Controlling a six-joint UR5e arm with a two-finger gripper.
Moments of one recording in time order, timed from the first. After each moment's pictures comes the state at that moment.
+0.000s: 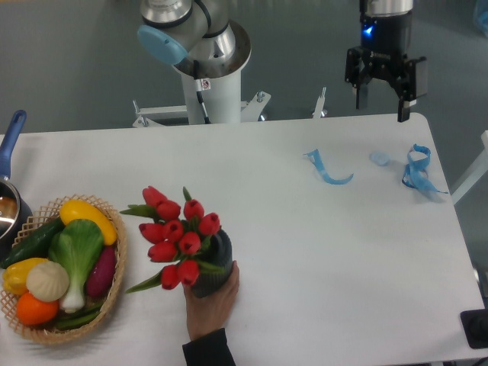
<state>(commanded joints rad) 3.02 -1.48 -1.87 -0.94 1.14 1.90</state>
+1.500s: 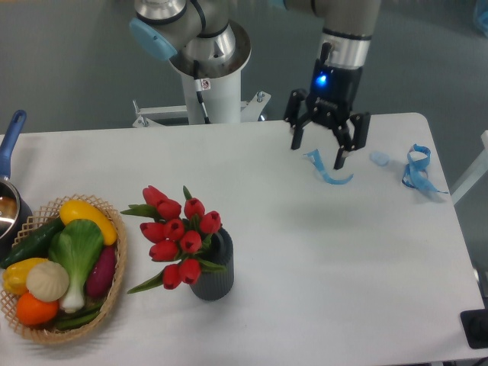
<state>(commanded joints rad) 2.81 -1.58 -1.95 -0.93 0.90 1.44</state>
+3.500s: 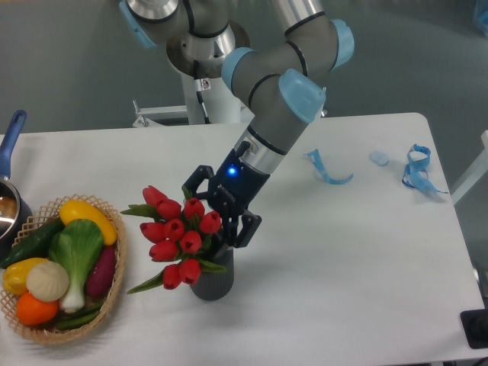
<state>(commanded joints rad) 2.52 -1.83 -1.85 -0.77 0.73 1.31</state>
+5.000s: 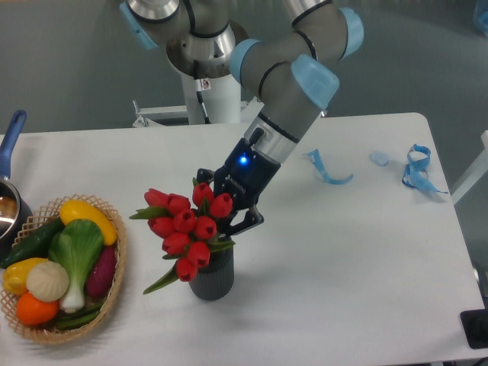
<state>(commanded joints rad) 2.58 -1.75 -1.79 -0.77 0.62 1.14</state>
